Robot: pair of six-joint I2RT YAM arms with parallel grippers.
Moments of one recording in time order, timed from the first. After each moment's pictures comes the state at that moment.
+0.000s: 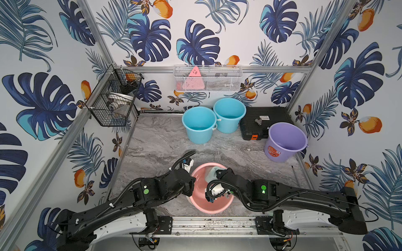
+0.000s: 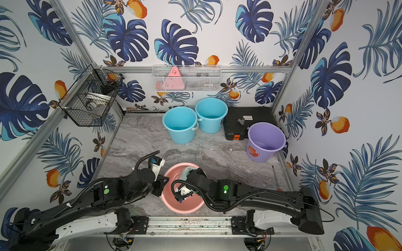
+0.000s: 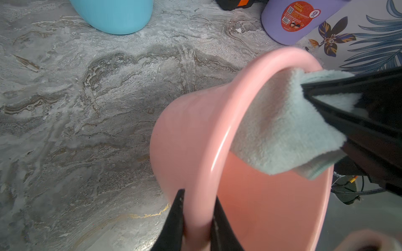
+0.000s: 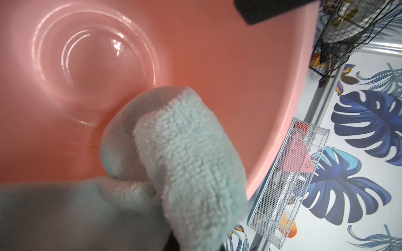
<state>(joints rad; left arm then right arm) -1.05 0.98 0.87 -0.83 -0.30 -0.66 1.33 1.15 0.97 -0.58 0.67 -1.24</state>
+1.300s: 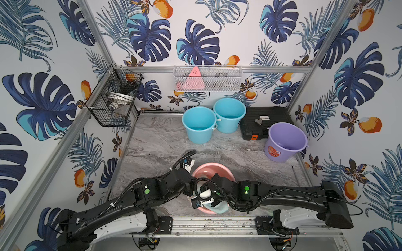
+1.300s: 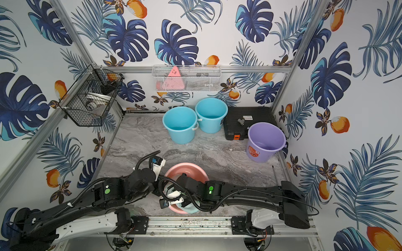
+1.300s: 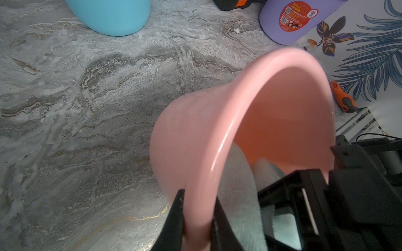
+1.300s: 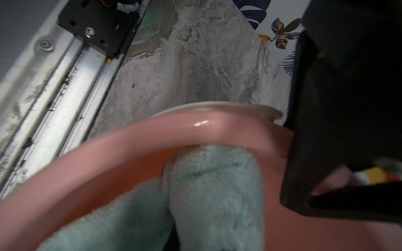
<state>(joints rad) -1.05 0.99 0.87 -0.81 -0.29 -0.66 1.34 1.35 0.93 -0.28 0.21 -0.87</state>
